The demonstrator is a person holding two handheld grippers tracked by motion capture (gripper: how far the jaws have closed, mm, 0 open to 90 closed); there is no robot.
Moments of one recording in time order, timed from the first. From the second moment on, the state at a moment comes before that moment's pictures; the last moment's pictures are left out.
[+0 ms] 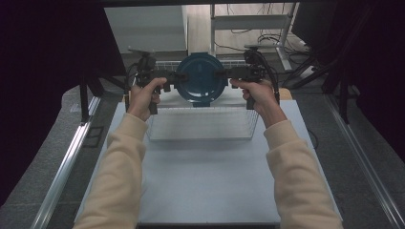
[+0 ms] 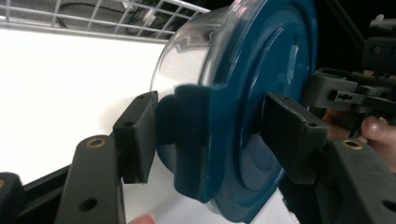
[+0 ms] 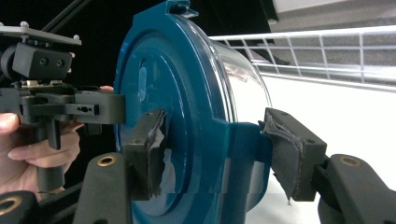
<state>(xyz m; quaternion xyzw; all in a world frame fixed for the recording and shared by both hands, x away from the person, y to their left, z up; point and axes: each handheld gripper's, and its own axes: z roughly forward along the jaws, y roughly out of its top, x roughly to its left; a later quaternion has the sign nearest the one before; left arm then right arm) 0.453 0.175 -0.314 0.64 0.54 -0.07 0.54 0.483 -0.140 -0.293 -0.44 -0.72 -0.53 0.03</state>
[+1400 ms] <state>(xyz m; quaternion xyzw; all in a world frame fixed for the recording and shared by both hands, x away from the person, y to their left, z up) 0.349 0.152 -0.317 0.70 0.47 0.09 0.53 0.411 -0.167 -0.308 -0.43 -0.72 -0.53 -0.07</state>
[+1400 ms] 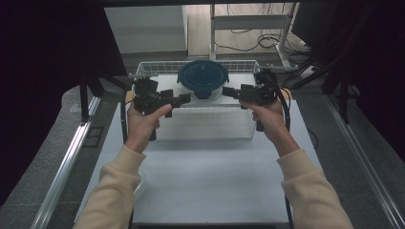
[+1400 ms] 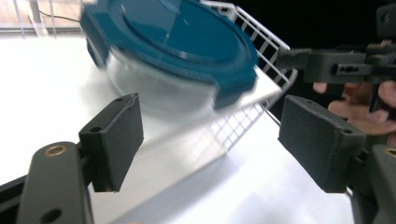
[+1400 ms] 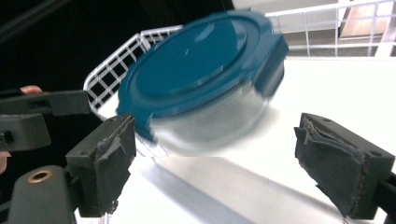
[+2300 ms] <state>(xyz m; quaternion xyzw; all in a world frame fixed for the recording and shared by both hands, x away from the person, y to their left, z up) 0.245 0.177 -0.425 0.74 0.46 0.08 0.48 0.302 -0.215 -0.413 -0.40 -0.77 -0.49 -0.09</state>
